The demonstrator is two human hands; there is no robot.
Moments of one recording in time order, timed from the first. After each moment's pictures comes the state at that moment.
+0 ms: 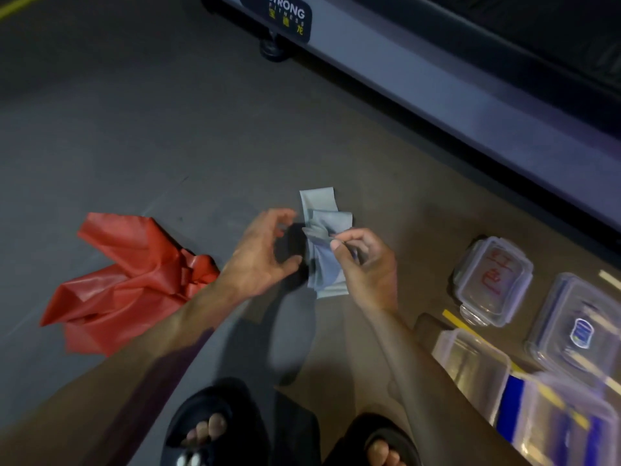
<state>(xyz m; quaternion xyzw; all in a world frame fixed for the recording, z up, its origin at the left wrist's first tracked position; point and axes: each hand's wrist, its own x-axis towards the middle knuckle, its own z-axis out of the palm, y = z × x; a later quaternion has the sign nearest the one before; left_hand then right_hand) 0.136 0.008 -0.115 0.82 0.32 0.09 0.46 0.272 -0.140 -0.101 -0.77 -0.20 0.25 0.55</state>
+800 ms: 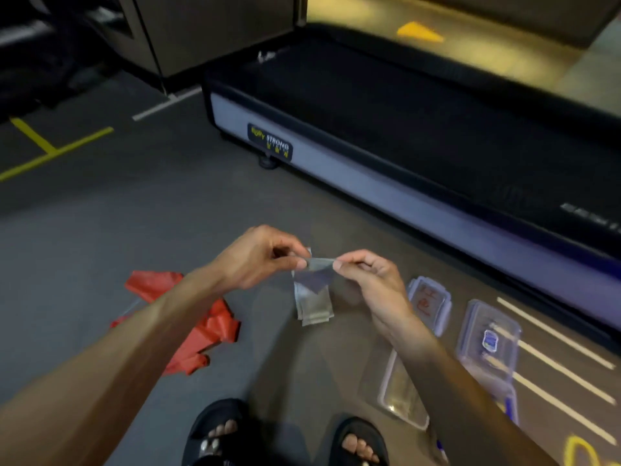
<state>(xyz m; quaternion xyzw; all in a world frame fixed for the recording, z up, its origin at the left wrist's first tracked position) 0.107 -0.020 0.122 0.87 0.14 0.06 0.46 0.240 -0.210 0.109 -0.67 -0.19 0.33 0.64</state>
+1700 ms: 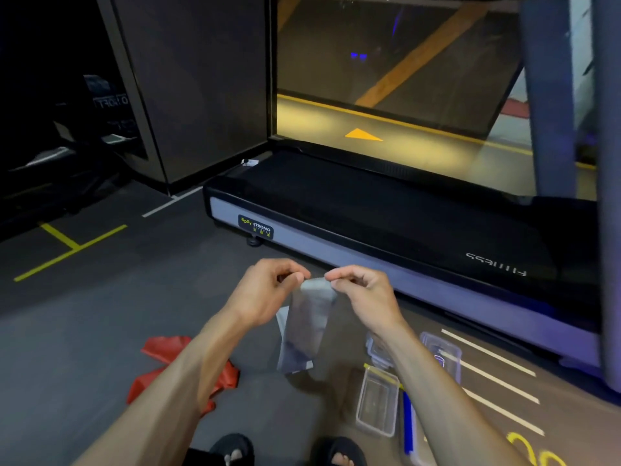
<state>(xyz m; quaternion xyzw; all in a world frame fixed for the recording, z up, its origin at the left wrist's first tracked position) 0.047 -0.127 0.302 0.86 0.21 0.18 0.42 0.172 -0.292 0.308 -0.72 -0.27 0.20 0.61</state>
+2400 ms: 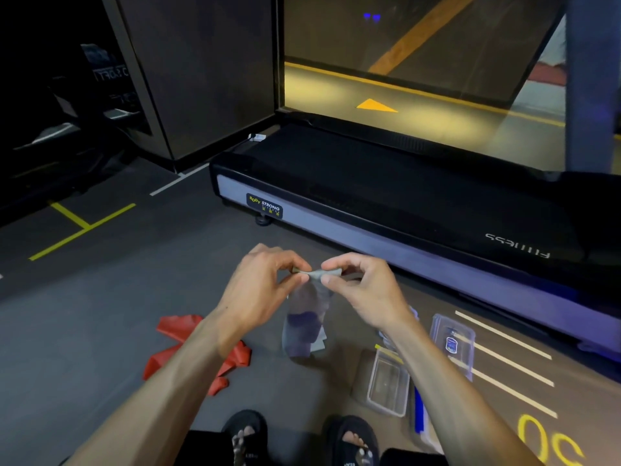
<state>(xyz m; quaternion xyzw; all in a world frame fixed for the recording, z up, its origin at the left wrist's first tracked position) 0.028 -0.122 0.301 0.92 0.17 0.24 0.26 0.168 -0.278 0.301 -0.76 -0.36 0.19 0.51</state>
